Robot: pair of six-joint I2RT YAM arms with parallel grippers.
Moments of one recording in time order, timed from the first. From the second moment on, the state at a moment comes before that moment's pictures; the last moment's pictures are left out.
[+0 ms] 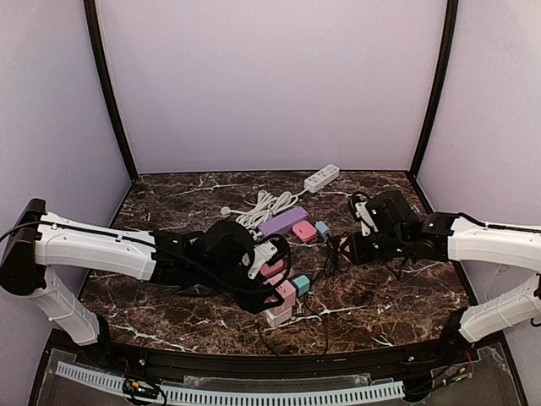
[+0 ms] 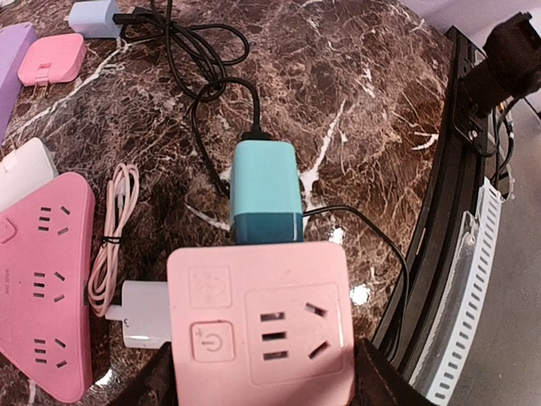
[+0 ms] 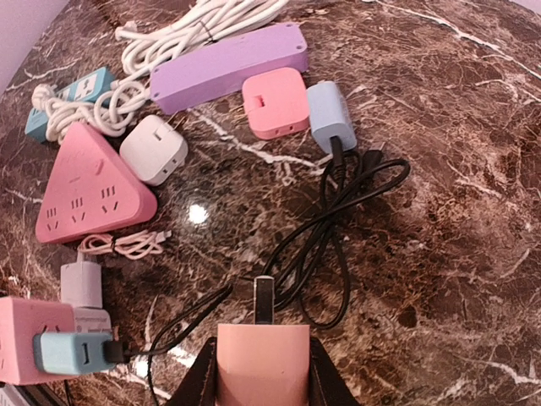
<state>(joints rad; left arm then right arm) -1.15 1.54 0.98 -0.25 0.07 -0.27 0.84 1.20 0.79 -0.40 0.15 0.45</state>
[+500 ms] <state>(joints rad) -1.14 1.58 1.06 -0.37 0.16 -0.12 0.58 1.53 0.78 -0.14 -0.16 0.38</state>
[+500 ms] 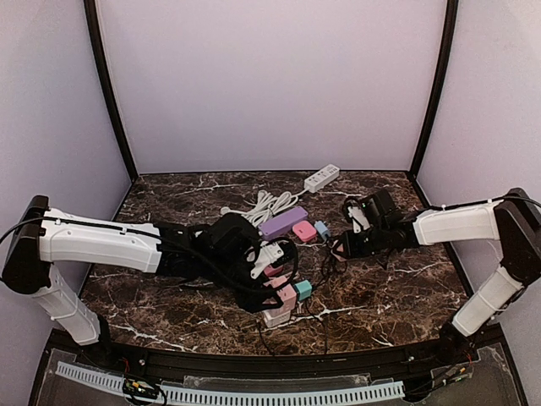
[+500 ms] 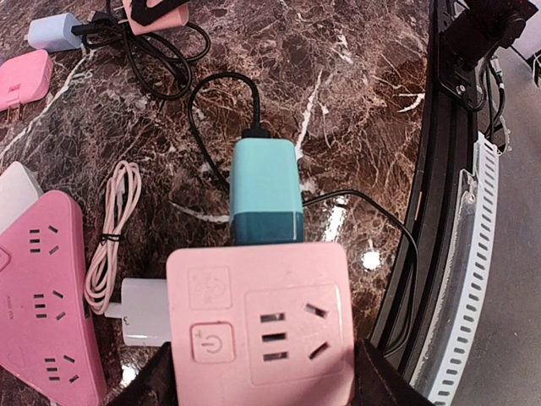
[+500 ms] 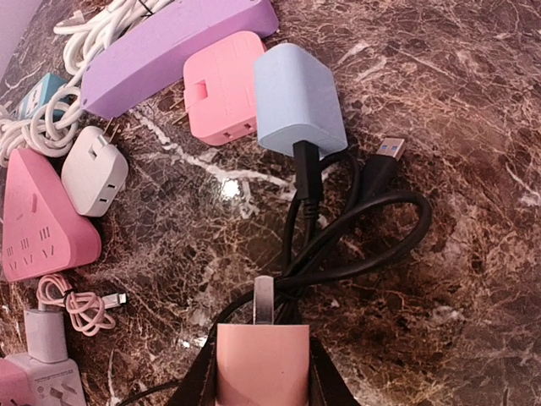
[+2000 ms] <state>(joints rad) -1.11 1.73 1.26 -0.61 0.19 -0.05 0.59 1.05 0.65 -0.24 -0.22 0.33</state>
